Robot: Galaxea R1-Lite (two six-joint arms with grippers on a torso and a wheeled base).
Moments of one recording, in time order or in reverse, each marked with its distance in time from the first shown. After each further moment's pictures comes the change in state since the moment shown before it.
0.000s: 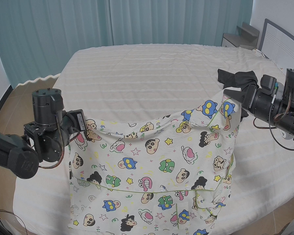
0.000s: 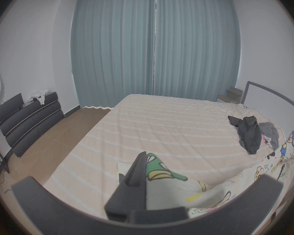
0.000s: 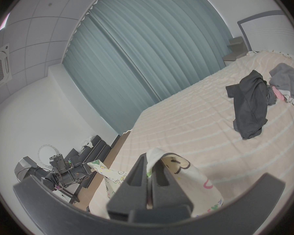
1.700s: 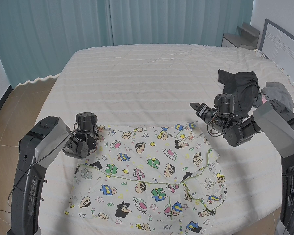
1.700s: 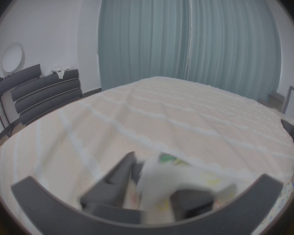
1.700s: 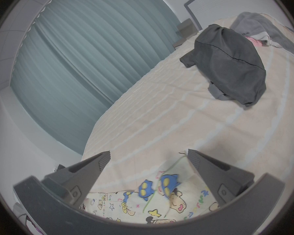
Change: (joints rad) left arm 0.265 0.958 -0.783 -0.109 0.009 -0.146; right arm -0.060 0.866 -0.610 -0.090 -0.310 0.234
